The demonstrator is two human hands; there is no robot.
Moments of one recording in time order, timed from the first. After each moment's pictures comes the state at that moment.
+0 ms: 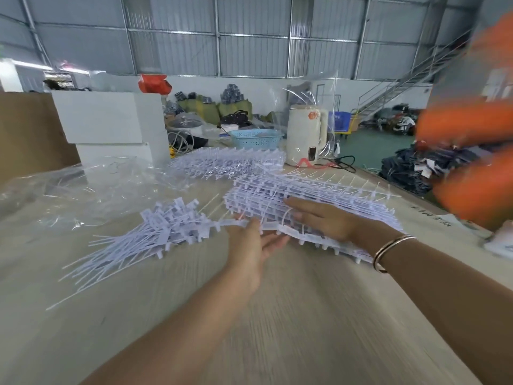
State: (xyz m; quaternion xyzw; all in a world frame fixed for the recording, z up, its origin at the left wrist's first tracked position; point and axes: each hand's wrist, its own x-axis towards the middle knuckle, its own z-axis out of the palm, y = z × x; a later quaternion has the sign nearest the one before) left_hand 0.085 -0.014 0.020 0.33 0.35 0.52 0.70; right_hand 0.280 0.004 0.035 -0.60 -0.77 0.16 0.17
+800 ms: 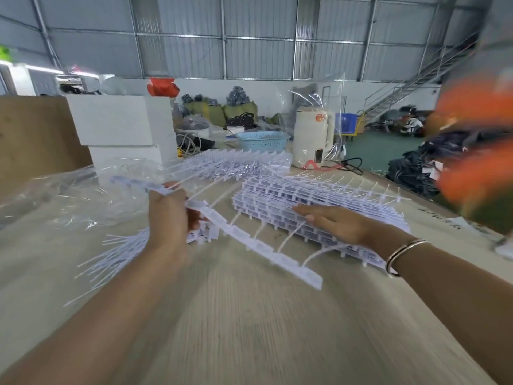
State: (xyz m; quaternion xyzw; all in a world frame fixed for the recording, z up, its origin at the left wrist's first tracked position) left_hand -0.027 0.016 0.066 0.42 0.39 0.66 0.48; right_hand 0.283 -0.002 0.034 -0.60 -0.77 0.12 0.15
